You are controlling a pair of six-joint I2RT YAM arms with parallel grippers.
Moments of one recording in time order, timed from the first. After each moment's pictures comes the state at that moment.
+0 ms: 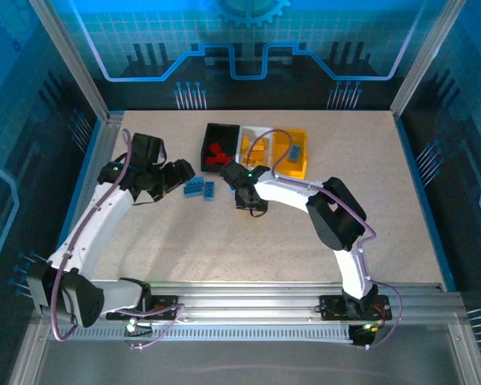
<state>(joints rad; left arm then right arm) -0.18 1.25 1.19 -0.91 0.17 -0.76 0.79 2.07 1.52 -0.79 0.25 0.89</state>
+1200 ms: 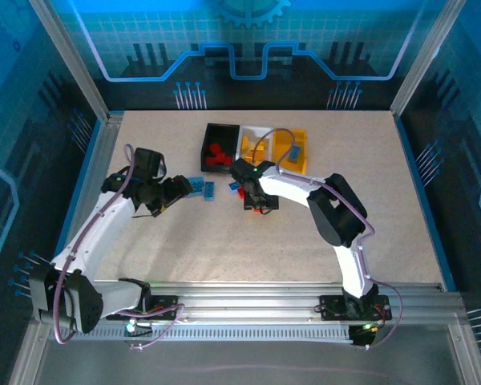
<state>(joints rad) -0.16 1.22 1.03 -0.89 0.19 -0.76 0.72 2.11 1.55 -0.89 0.24 0.76</state>
